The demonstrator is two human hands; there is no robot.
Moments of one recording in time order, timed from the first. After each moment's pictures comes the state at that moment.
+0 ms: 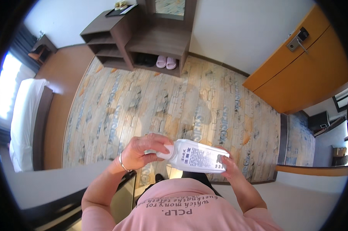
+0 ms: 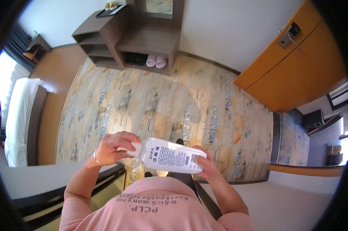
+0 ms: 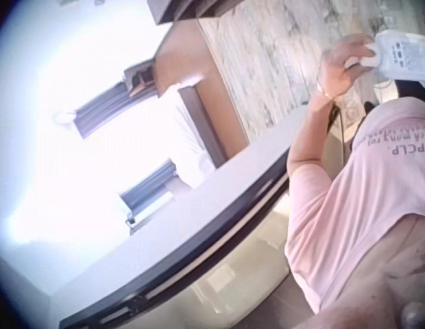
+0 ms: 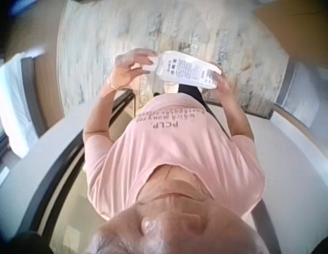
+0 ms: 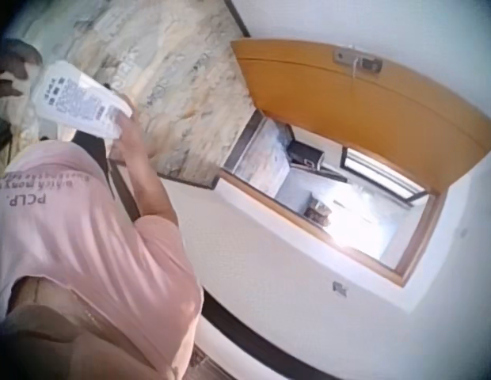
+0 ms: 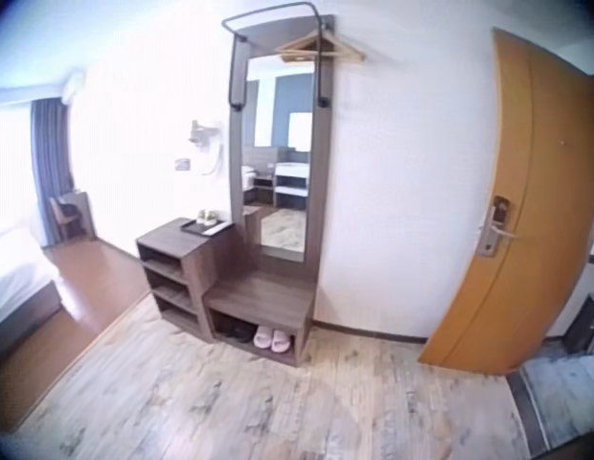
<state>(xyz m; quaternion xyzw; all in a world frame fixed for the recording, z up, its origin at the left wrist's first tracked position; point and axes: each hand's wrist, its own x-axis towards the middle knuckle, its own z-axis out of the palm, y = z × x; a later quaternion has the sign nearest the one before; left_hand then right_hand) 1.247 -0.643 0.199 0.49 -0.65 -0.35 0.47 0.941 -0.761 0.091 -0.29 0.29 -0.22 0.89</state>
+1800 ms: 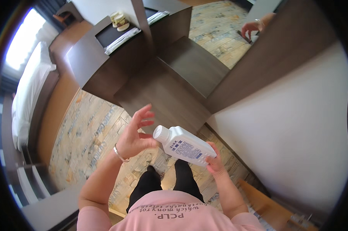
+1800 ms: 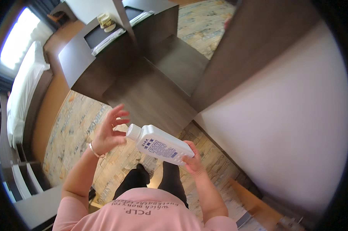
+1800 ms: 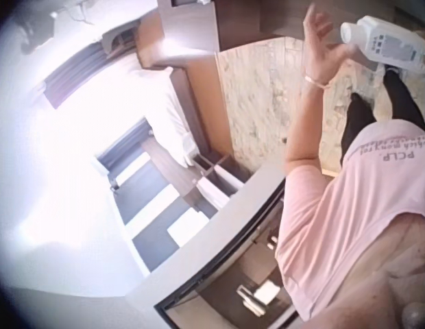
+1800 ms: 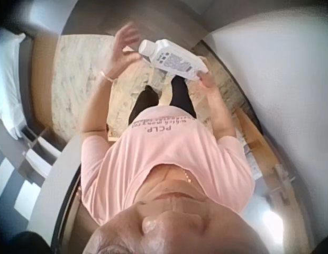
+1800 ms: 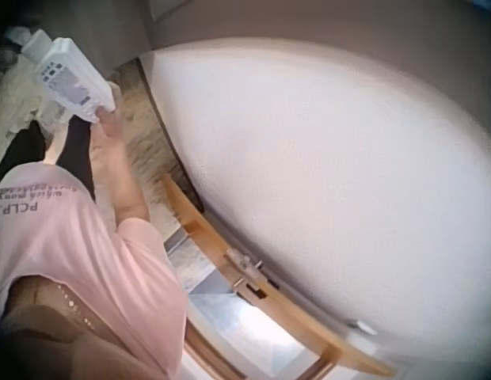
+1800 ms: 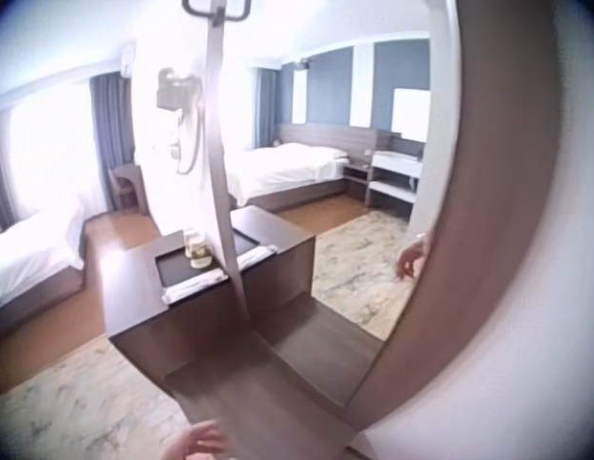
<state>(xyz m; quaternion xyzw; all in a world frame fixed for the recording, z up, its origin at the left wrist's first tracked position) 1.703 -1.380 0.126 0.74 -0.26 -0.27 0.56 1.492 -1.584 -0.015 -0.32 0.19 -0.06 0.93</state>
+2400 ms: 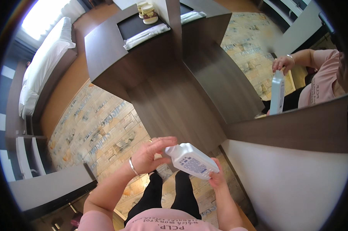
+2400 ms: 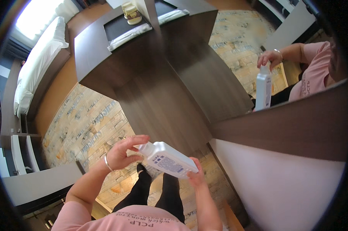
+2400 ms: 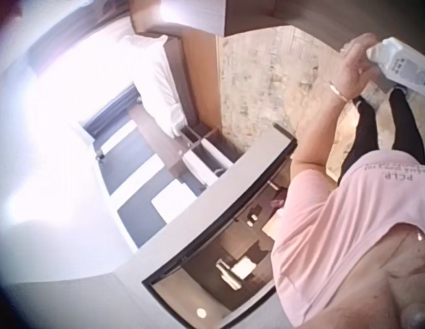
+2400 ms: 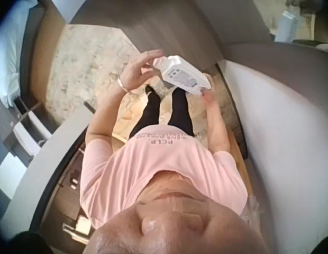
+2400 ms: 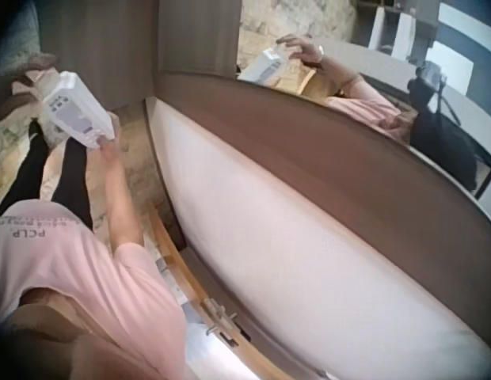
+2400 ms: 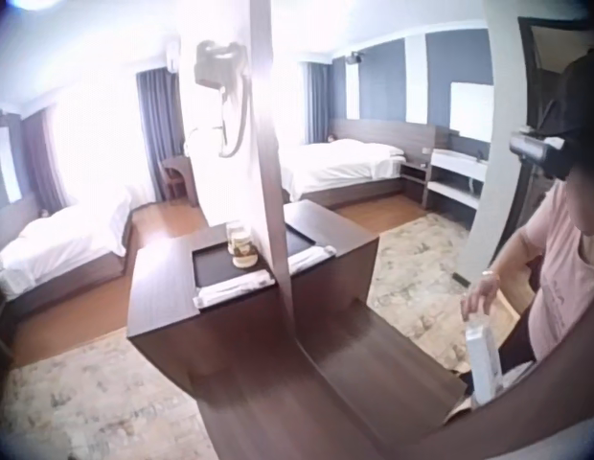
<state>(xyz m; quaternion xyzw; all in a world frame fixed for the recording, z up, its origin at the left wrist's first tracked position) 1.749 -1.384 0.039 0.77 -0.37 -0.25 0.45 1.557 -1.610 -0.123 -0.31 0.21 0.03 0.93</state>
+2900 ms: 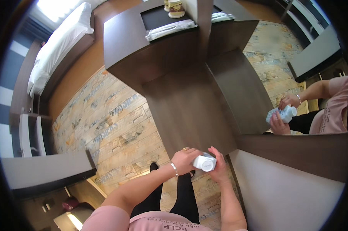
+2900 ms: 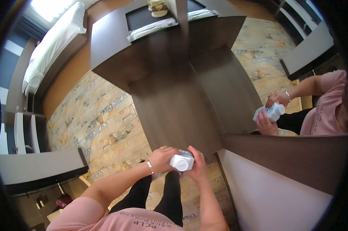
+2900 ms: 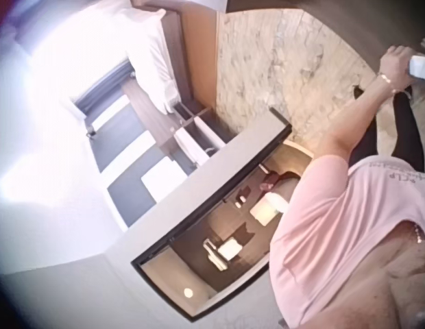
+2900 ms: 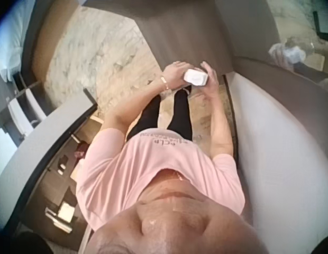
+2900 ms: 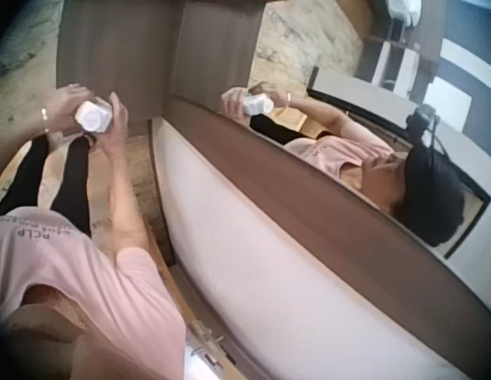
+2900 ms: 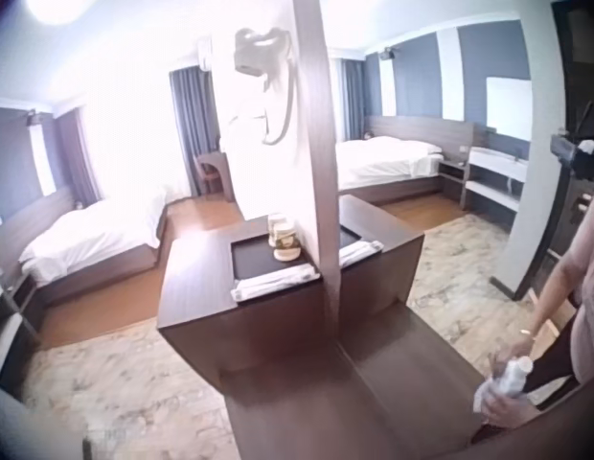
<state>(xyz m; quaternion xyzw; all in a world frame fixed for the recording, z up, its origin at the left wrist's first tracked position) 1.712 -1.430 -0.078 0.86 -0.29 -0.20 0.37 1.642 -1.601 -0.116 -0.84 0.05 -0.02 0.54</state>
